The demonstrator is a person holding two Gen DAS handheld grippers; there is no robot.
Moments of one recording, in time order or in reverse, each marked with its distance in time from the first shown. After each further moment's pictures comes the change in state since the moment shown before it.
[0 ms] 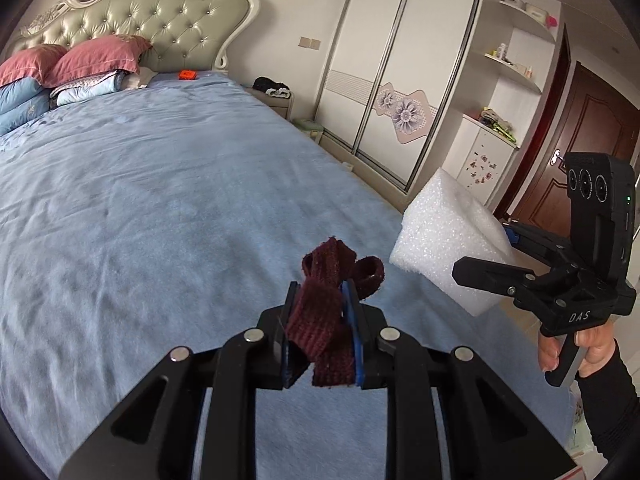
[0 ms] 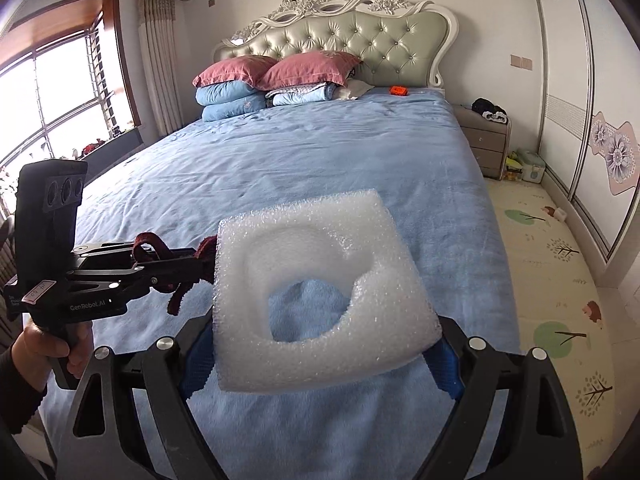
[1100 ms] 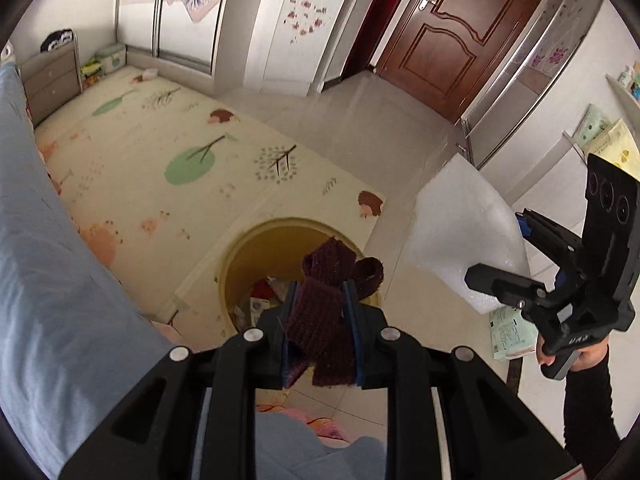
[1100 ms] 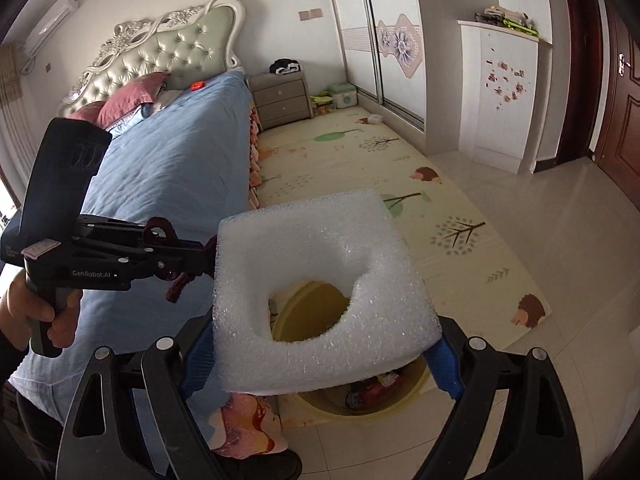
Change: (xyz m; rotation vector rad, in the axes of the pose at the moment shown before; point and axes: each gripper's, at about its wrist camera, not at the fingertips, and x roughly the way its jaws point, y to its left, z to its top) left arm 0.222 -0.395 -0.054 0.327 0.501 -0.395; right arm -0.256 -0.231 -0.243 0.445 0.045 -0.424
